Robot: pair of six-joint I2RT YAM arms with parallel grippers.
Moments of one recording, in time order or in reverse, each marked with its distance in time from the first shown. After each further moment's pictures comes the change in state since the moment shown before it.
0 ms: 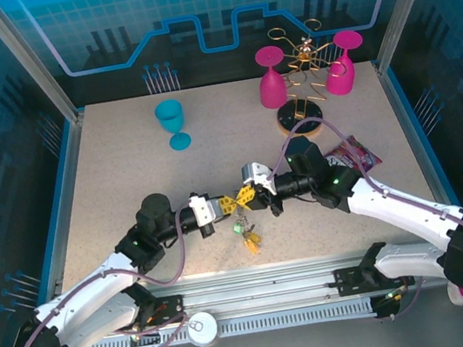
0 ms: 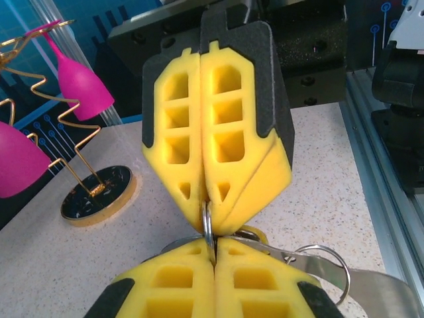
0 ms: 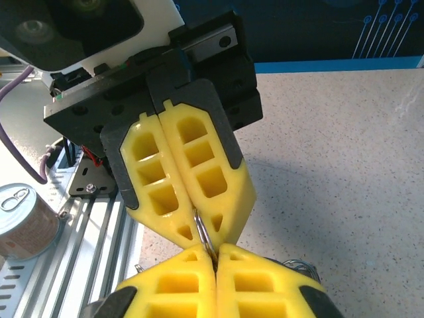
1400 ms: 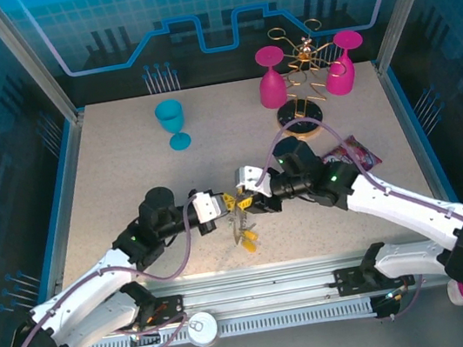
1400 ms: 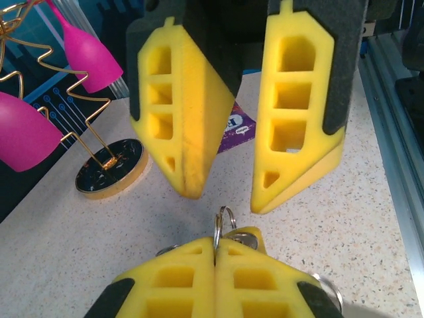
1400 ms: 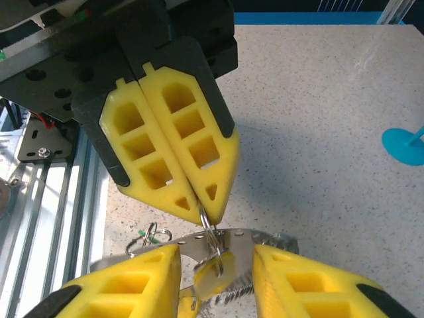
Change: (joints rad) left arm -0.004 0.005 0.055 -0.140 -0.083 0.064; right arm 0.056 -0.017 0.071 -0.190 0.237 -0.055
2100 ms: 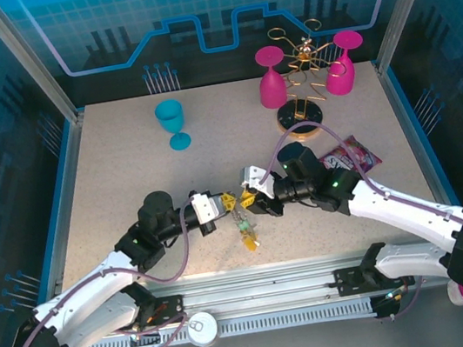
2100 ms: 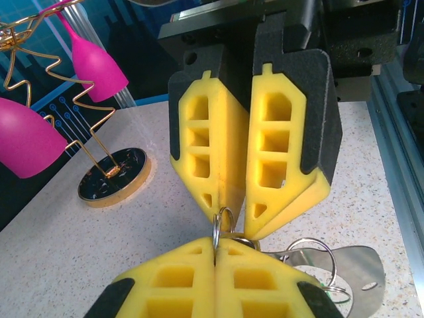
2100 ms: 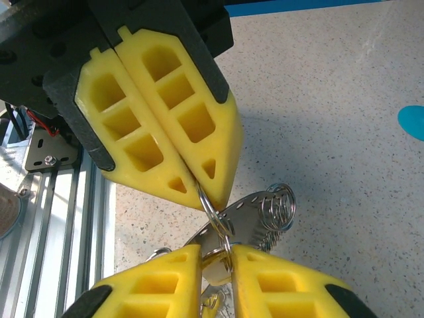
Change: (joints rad) left arm 0.000 0.000 -0.025 0.067 0.004 -0.024; right arm 0.000 0.002 -0.050 0.051 -0.005 0.079
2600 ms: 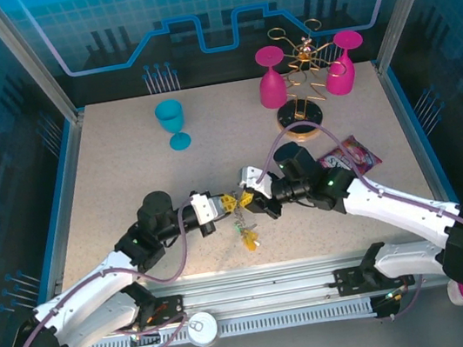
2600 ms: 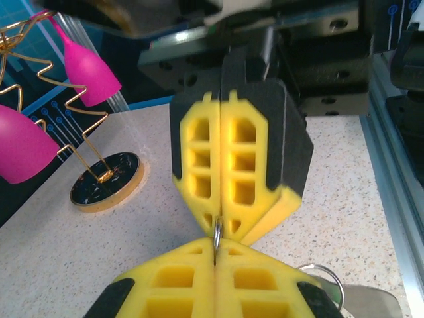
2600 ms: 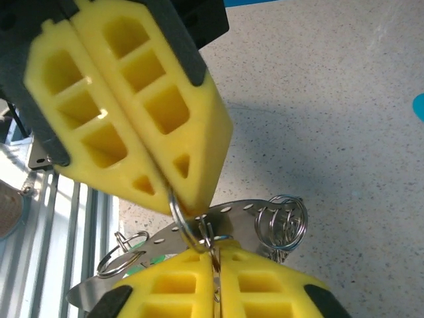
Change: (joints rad) left arm 0.000 -0.001 -0.006 0.029 0.055 -0.027; right arm -0.005 0.045 0.003 0.009 -0.023 0.019
